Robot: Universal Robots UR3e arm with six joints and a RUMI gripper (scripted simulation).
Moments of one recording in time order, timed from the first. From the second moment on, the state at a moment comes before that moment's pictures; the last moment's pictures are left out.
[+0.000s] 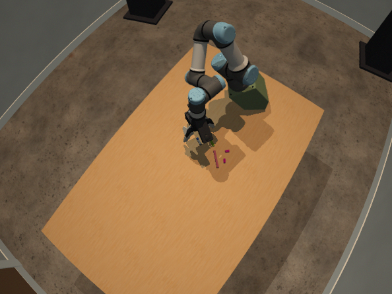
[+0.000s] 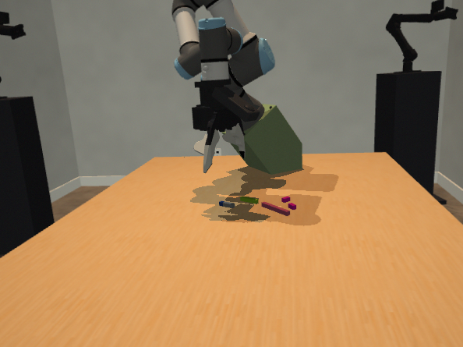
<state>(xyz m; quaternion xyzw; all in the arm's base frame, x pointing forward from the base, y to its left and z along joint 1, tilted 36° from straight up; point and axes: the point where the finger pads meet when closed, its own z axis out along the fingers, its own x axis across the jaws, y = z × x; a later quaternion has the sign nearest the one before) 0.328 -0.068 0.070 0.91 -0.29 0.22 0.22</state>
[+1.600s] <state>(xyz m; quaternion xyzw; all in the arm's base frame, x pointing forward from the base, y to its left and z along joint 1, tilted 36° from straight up) 0.308 -0.037 0.019 0.90 -0.30 0.22 0.21</state>
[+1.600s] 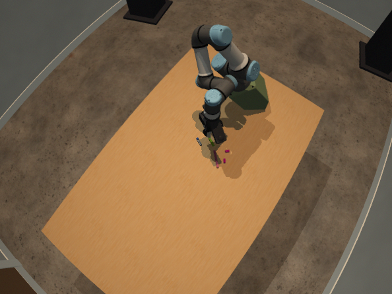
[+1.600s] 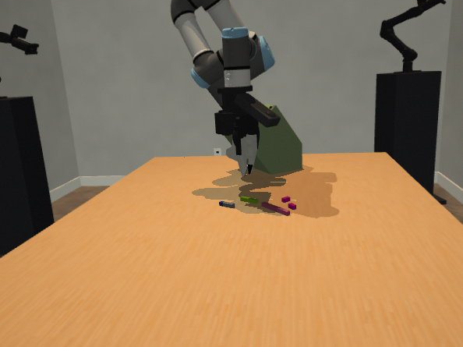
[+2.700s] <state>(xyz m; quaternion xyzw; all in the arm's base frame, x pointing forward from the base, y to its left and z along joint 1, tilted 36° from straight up) 0.313 -0.046 0.003 0.90 -0.30 0.22 0.21</state>
